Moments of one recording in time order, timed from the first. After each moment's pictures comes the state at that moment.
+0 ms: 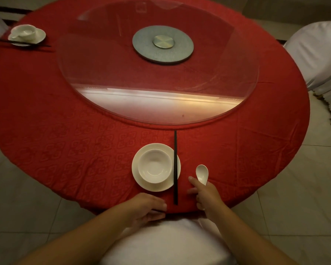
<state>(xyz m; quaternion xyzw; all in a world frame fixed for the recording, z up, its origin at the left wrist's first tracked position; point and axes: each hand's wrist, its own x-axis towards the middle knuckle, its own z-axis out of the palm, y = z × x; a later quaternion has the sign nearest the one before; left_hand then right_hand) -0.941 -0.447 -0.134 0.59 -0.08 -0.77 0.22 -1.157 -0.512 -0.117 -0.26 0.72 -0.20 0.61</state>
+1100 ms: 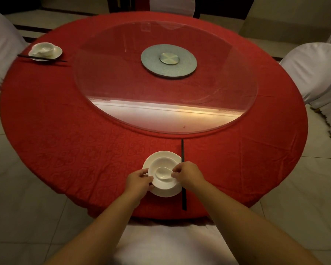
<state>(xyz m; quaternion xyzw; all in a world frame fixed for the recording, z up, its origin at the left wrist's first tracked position) -0.894 -0.489 -0.126 0.70 -0.19 -0.54 0.42 -1.068 -0.568 -0.084 -0.68 0.63 0.01 0.36</state>
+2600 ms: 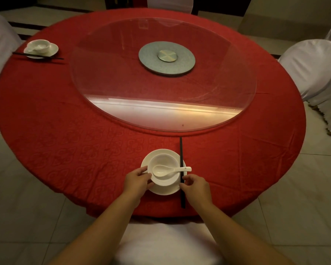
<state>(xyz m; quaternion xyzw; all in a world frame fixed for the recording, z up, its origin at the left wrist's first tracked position) -0.898 -0.488 -0.133 0.68 -0.14 -0.55 0.46 -1.103 -0.514 -0.116 -0.58 0.71 -0.14 0.36</state>
